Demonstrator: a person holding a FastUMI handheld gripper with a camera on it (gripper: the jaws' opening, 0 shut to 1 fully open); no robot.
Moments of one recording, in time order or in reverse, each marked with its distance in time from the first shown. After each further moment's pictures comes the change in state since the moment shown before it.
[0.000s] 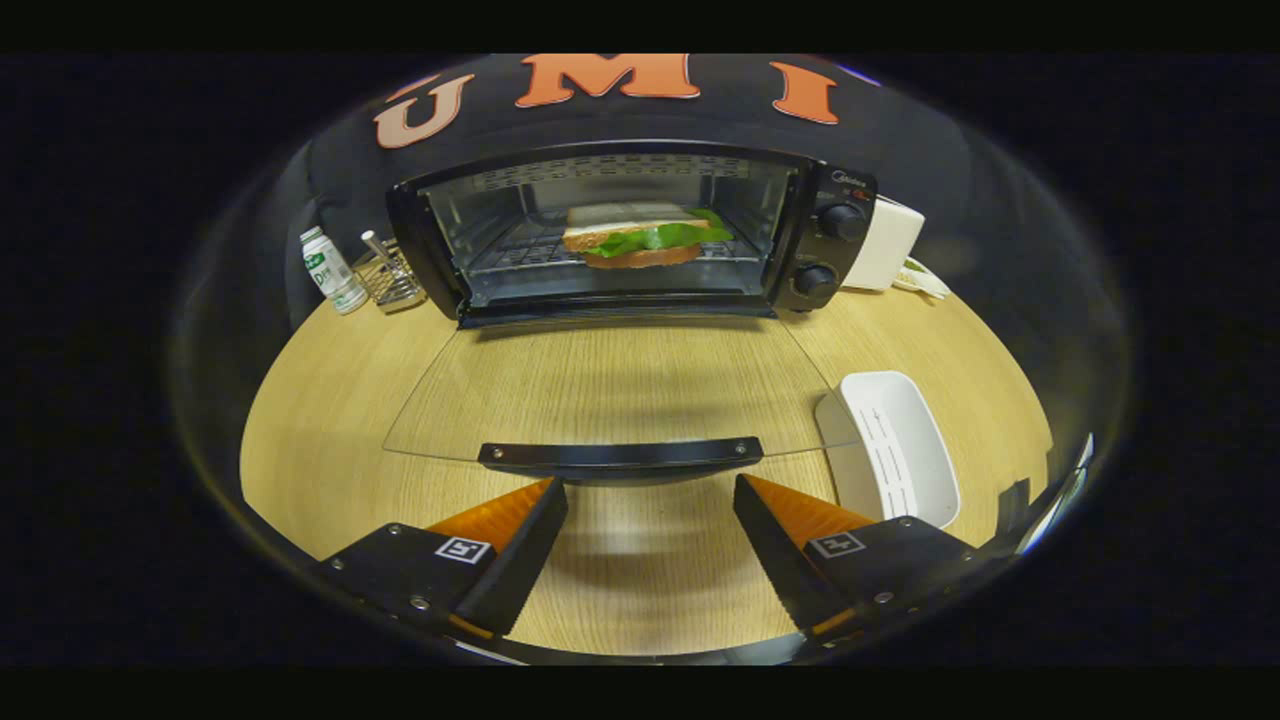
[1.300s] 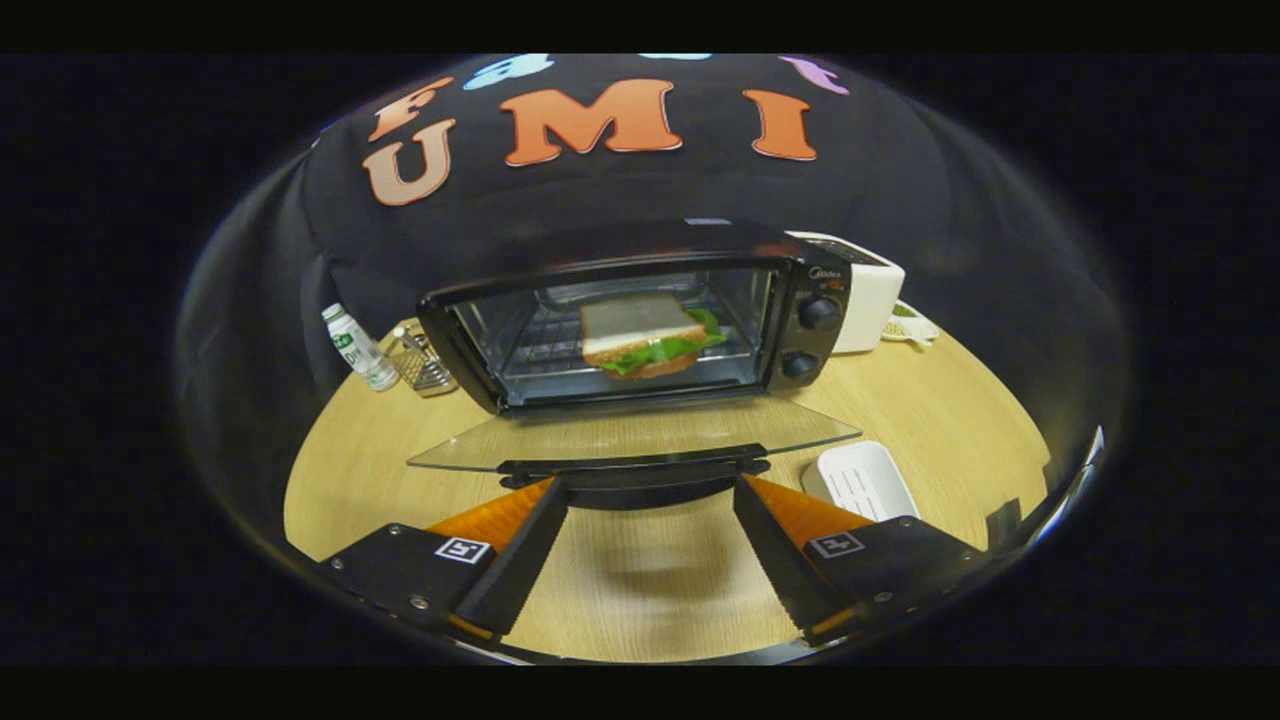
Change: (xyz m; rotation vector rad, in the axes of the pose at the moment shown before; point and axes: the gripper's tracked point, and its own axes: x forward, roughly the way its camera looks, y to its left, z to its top) arm -0.049 0.002 0.091 0.120 -0.227 0.059
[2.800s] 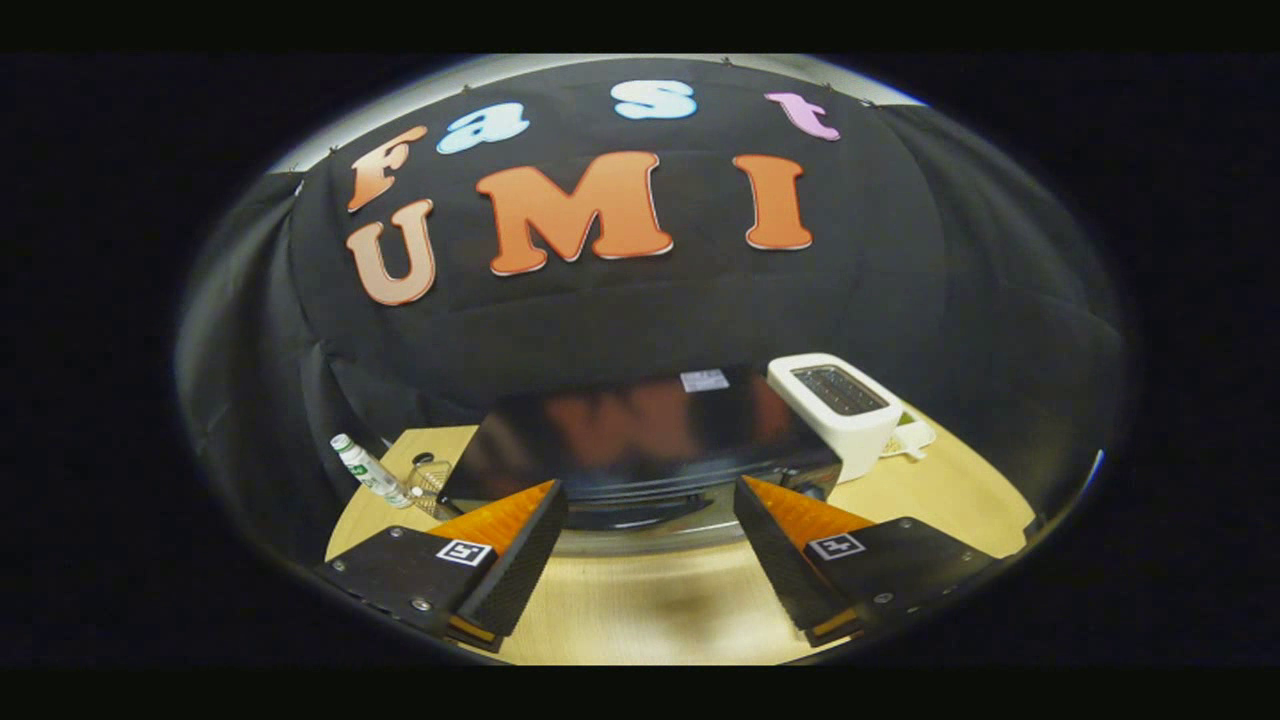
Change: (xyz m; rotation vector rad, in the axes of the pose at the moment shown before) arm -0.024 -0.016 0.183 0.025 -0.297 -0.009
